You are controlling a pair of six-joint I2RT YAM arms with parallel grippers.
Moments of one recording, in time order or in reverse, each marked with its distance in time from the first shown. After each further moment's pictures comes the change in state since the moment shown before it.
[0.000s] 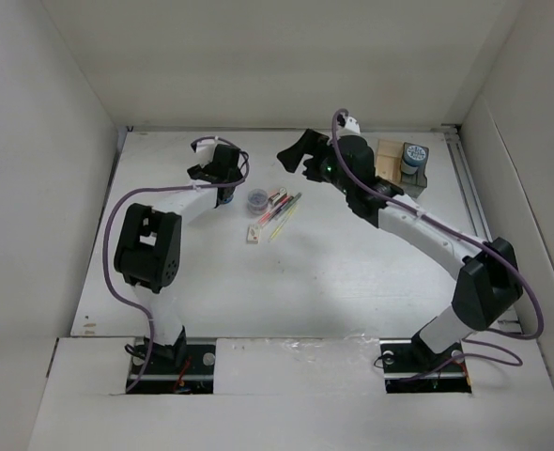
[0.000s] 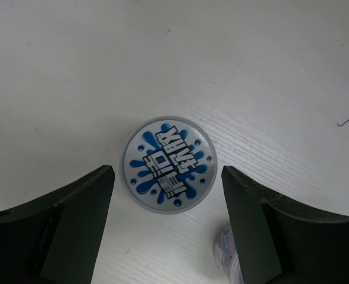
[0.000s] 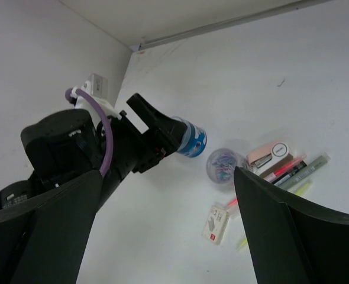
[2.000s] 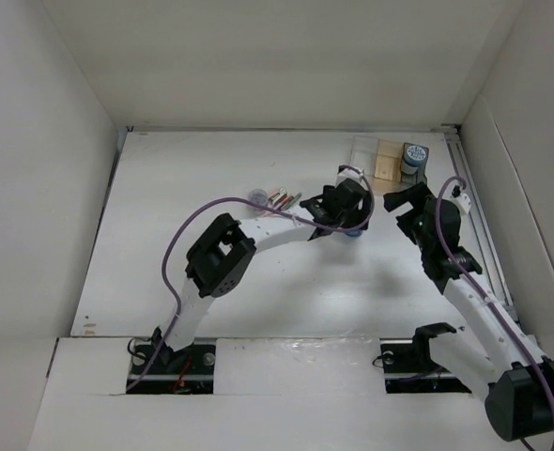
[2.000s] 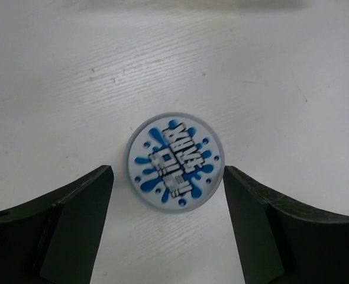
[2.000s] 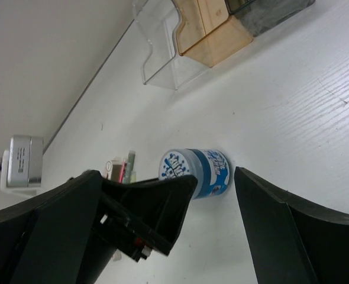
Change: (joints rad) left arm -0.620 0.338 0.463 -0.019 0.279 0.100; right arm -0.434 -0.682 -0.697 -0.167 0.163 0.212
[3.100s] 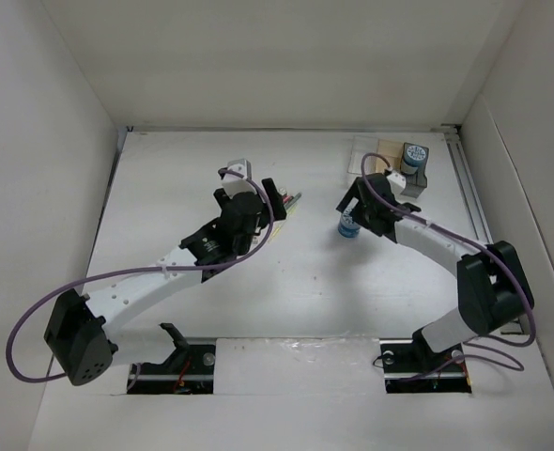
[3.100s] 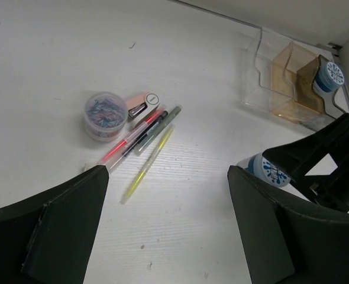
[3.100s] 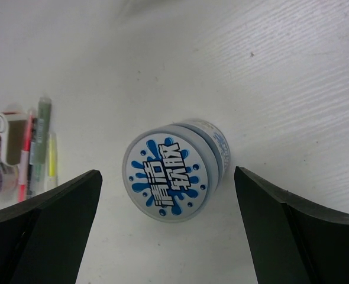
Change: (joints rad) left arm 0.122 -0.988 -0.813 0.130 -0.337 -0.053; right arm 0.230 0.610 0.329 -0.143 0.100 -0.062
